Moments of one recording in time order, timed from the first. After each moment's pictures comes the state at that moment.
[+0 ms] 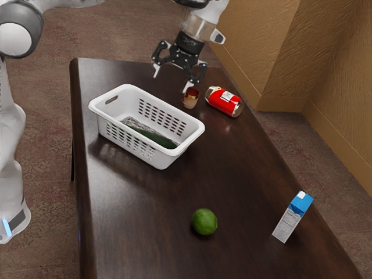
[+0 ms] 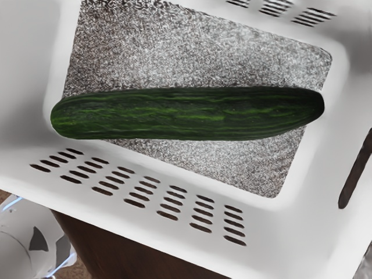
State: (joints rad) arm -0.19 -0.08 0.30 -1.54 -0.06 1.16 -0.94
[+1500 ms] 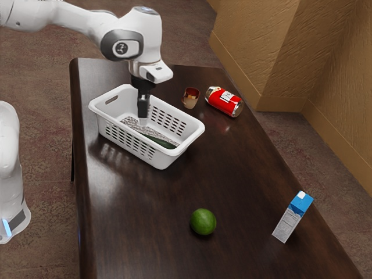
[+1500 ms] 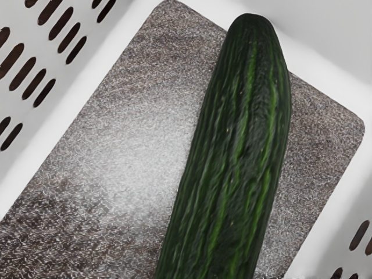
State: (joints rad) arm 0.05 -0.53 0.18 -2.44 -0.01 2.01 0.45
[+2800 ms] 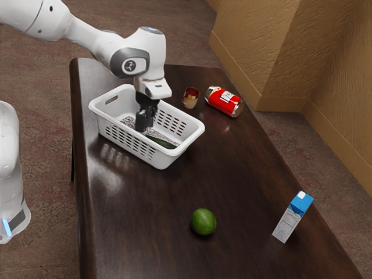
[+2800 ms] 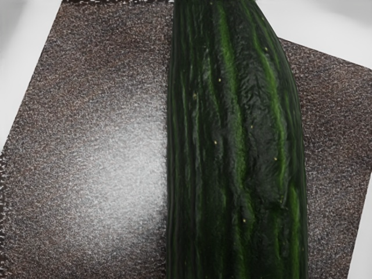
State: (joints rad) arm 0.06 -0.40 0.18 -2.47 -0.10 2.12 0.78
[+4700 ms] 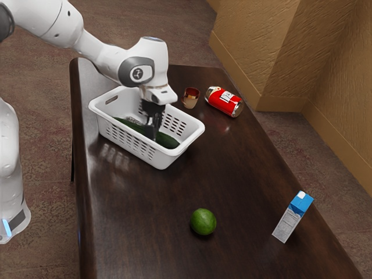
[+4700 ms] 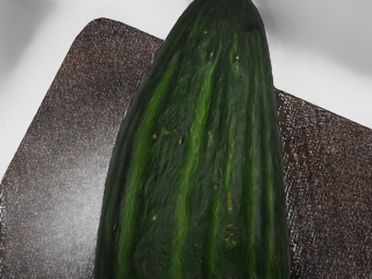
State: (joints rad) arm 0.07 -0.30 0.18 -2.47 -0.26 2.23 0.83
